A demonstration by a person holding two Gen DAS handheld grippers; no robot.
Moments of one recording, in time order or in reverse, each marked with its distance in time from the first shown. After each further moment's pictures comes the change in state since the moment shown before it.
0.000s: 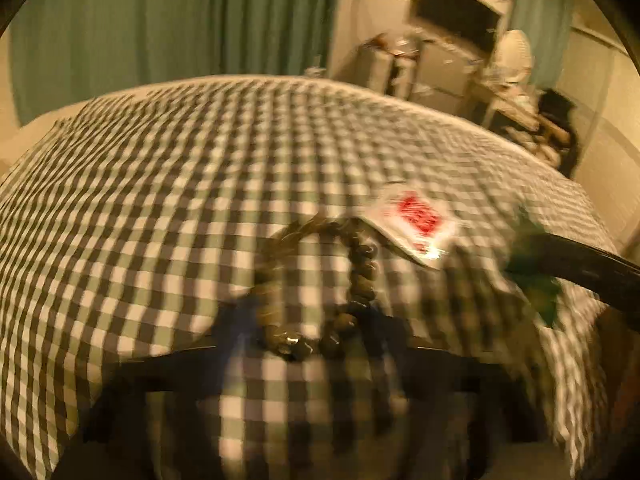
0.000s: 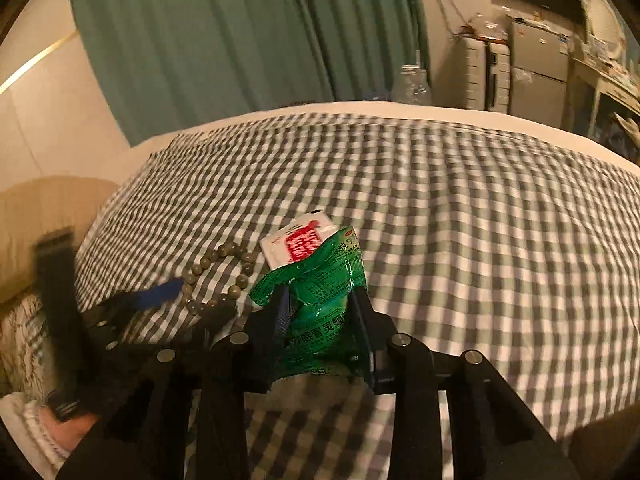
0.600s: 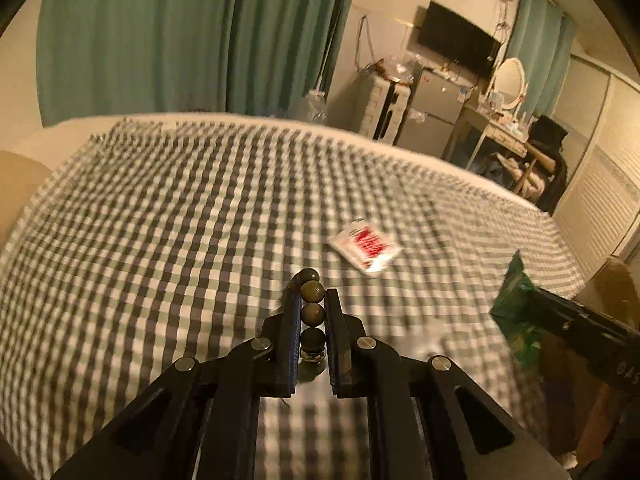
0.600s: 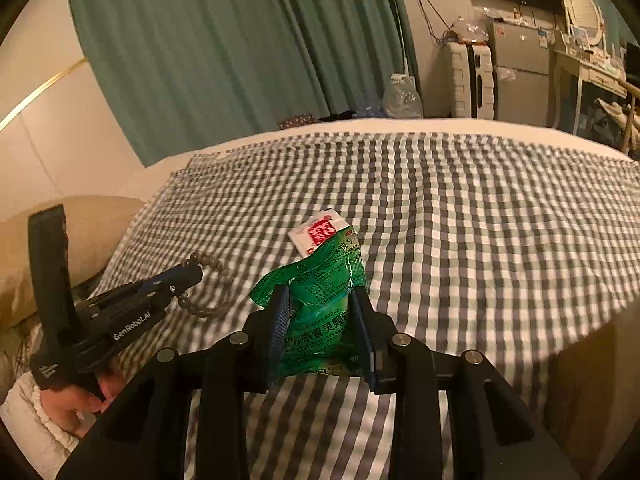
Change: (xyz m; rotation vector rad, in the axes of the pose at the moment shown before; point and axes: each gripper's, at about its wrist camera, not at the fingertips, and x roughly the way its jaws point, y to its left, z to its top) left arm -0.117 -0.002 0.006 -0.038 -0.078 -0.051; right arm -0.090 0.028 -0.015 0.035 -0.057 0.030
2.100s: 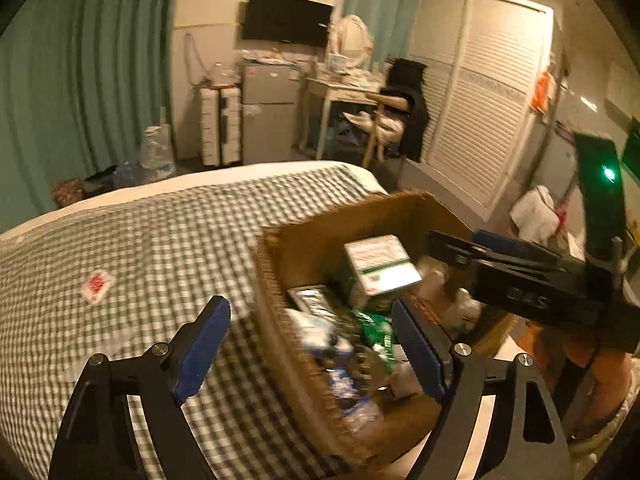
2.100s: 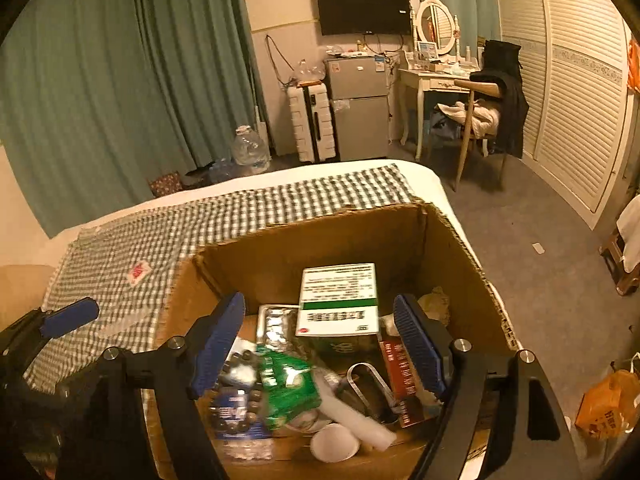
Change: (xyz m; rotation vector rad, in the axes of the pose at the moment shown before) left arm -0.108 -0.314 -0.020 0.351 0.023 -0.297; right arm -0.262 -0.192 -0.027 0.187 -0.129 -0.413
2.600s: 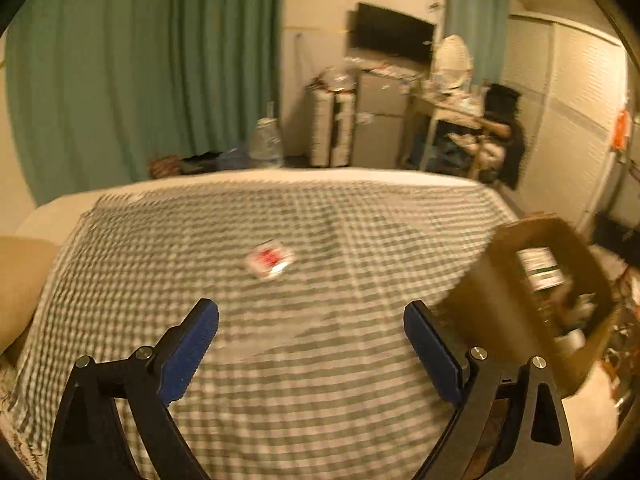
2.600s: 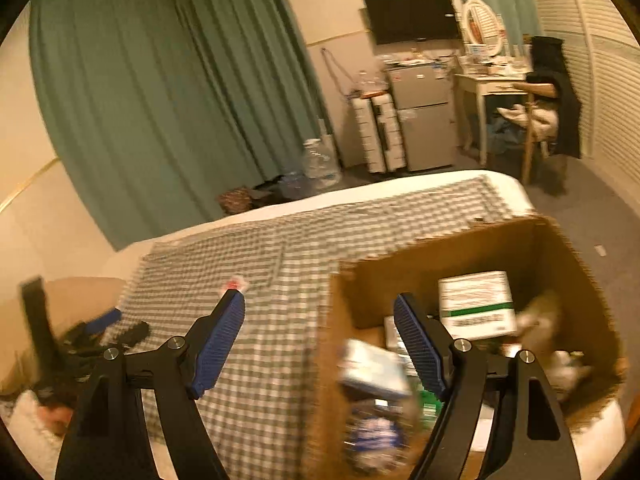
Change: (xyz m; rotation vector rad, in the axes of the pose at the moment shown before) left arm -0.047 0.203 -0.052 -0.145 -0.022 0.296; right arm -0.005 0.107 0.002 -0.003 -0.040 0.273
